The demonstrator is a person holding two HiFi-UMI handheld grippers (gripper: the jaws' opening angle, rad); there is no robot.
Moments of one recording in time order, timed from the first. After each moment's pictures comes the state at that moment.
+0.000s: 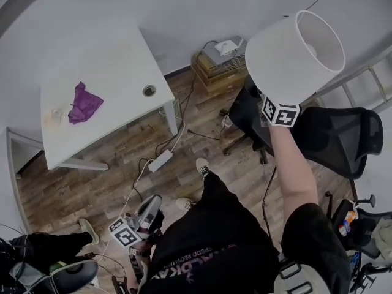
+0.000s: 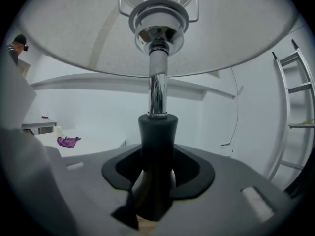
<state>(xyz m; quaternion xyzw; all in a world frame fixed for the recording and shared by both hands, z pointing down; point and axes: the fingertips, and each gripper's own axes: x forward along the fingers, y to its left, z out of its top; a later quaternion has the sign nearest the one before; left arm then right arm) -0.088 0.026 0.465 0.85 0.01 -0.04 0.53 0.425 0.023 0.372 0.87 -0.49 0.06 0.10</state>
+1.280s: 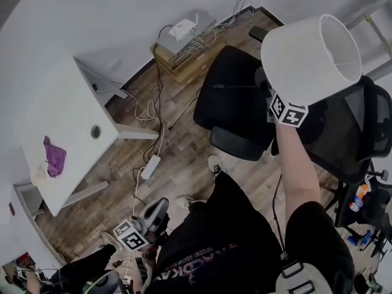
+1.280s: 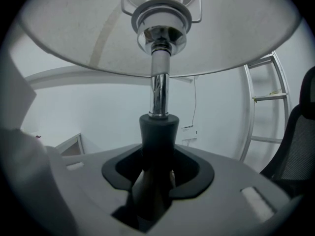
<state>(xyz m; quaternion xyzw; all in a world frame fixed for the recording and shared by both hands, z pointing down) 0.163 0.092 0.477 0.85 0.06 0.13 0.51 0.688 0.215 0.474 0.93 -0.34 0.13 0.03</state>
